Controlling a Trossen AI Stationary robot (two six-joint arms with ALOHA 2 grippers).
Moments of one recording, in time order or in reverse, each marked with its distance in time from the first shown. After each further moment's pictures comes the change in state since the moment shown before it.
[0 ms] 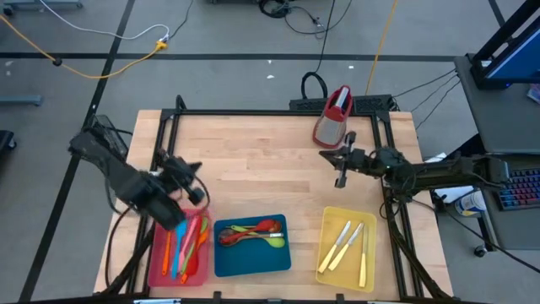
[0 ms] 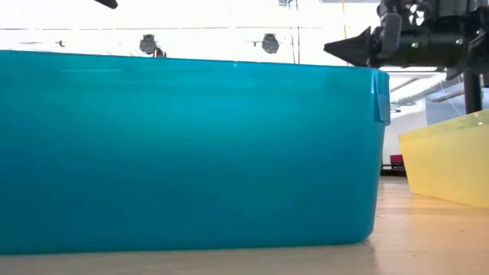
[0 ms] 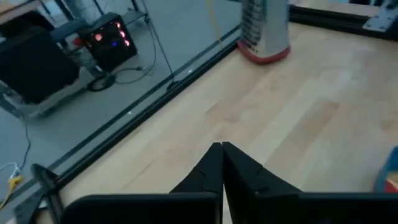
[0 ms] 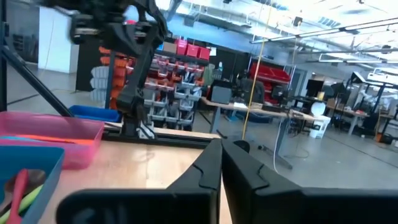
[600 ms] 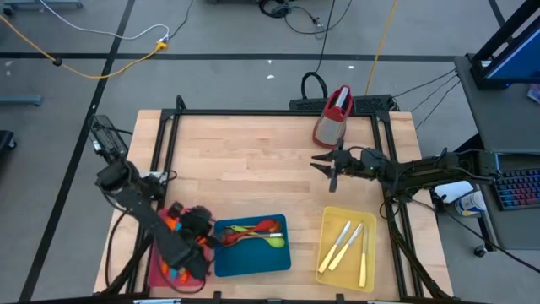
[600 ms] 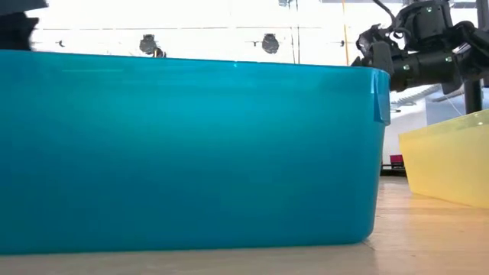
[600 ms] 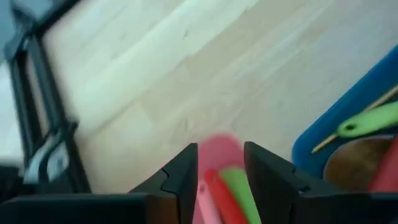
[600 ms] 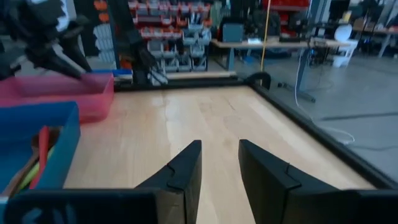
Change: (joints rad) left arm -0.171 0.526 0.000 -0.004 0.517 -0.535; right arm 0.000 0.175 0.000 -0.077 0.000 0.176
